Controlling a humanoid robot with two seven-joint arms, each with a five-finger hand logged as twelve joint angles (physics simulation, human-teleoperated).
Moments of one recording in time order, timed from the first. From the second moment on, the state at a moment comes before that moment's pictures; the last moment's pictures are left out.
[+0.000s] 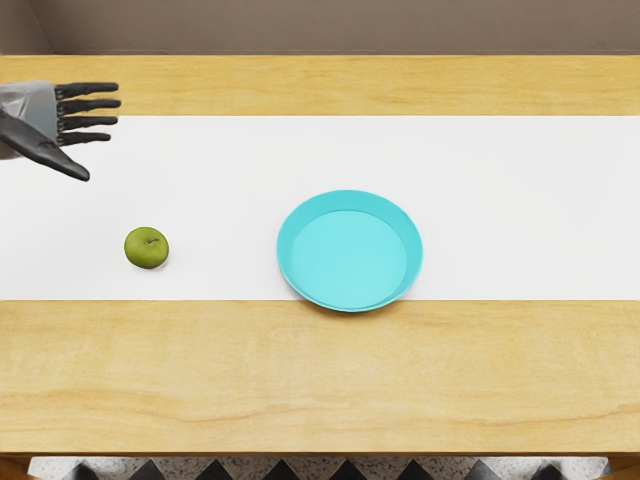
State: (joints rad) left arm -1.23 1.06 -0.10 -1.23 -0.05 -0.48 0.17; right arm -0.02 0.00 -0.16 0.13 -0.02 0.24 -0.33
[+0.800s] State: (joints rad) left arm -1.89 0.52 0.85 -1.20 -0.11 -0.23 0.24; right arm -0.03 0.00 -0.16 0.13 -0.02 0.23 -0.33
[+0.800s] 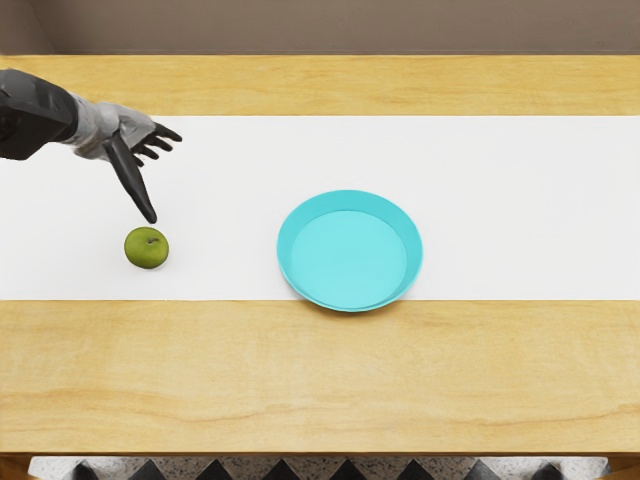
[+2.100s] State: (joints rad) left arm -1.81 0.21 1.15 -1.41 -0.14 0.40 0.23; right arm -0.03 0.00 -0.16 0.13 -0.02 0.23 -0.33
